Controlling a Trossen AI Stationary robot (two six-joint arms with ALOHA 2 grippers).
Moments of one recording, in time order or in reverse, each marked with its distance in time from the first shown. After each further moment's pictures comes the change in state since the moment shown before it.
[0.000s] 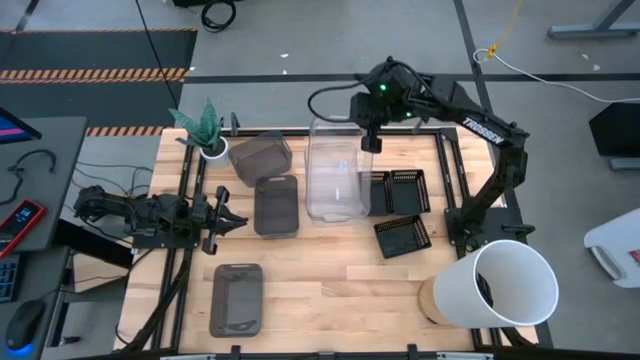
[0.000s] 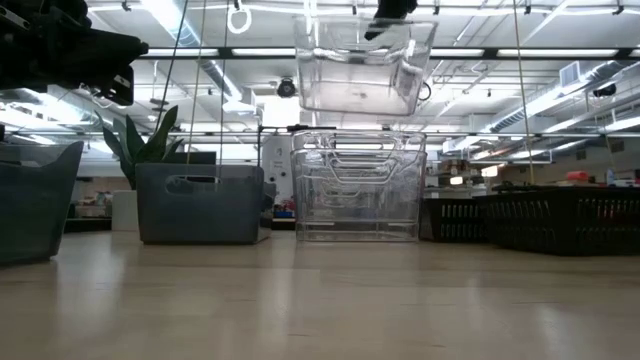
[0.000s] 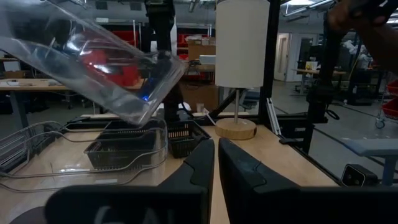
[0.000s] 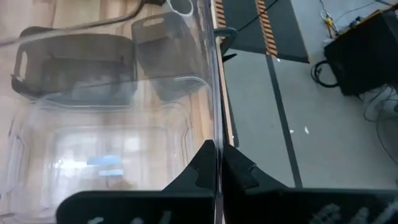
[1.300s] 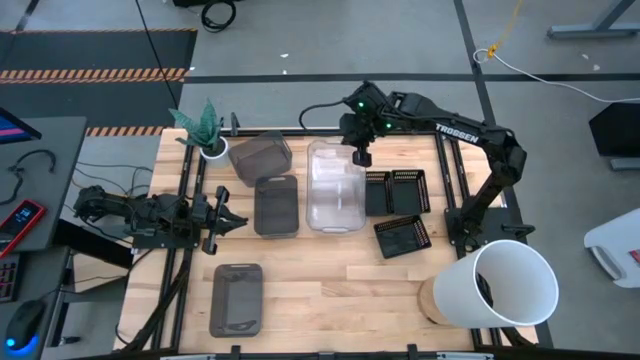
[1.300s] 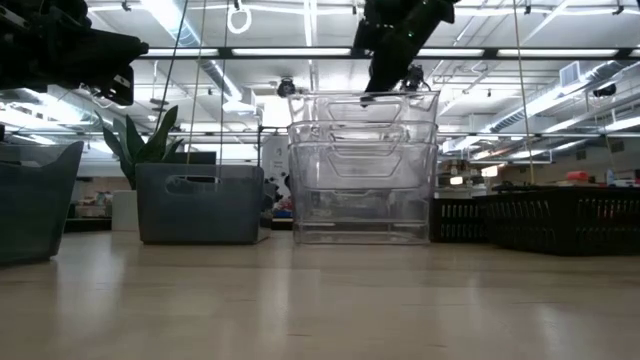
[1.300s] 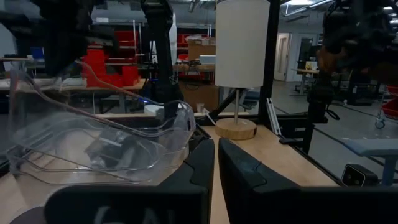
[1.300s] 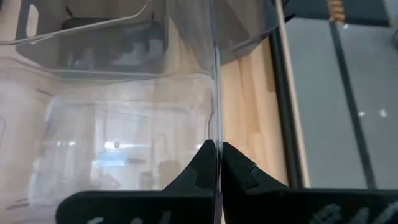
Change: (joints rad) left arm 0.000 0.000 0.000 0.000 0.000 0.000; right arm -0.090 0.018 -0.401 0.246 -0.205 0.012
